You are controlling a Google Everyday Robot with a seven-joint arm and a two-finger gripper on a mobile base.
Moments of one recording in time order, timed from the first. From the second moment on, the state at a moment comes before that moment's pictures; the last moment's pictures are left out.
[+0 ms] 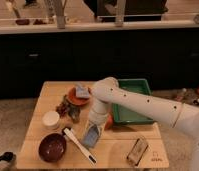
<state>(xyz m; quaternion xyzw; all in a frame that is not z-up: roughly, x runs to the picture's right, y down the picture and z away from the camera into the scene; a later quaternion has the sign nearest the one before) -0.020 0.220 0.712 -0.32 -0.38 -0.48 0.72</state>
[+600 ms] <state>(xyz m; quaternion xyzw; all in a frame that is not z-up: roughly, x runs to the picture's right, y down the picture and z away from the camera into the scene) -0.019 0.218 0.715 -0.32 -0.38 -0.48 0.72</state>
